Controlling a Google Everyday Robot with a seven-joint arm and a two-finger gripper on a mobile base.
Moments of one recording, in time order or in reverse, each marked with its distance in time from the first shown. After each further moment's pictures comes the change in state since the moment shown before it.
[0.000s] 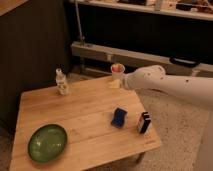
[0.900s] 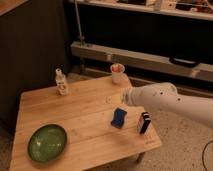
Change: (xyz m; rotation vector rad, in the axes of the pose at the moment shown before) arm -0.072 -0.088 -0.066 0.156 0.024 -0.096
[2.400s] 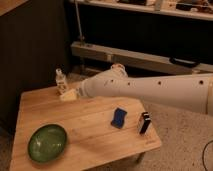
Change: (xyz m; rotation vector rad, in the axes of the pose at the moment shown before) arm 0.076 -0.163 0.075 0.187 -0.021 -0.234
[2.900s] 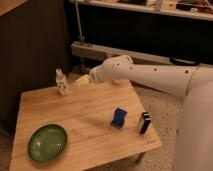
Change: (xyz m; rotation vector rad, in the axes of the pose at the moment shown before) arm 0.026 0.120 0.028 -0.118 -0.025 0.093
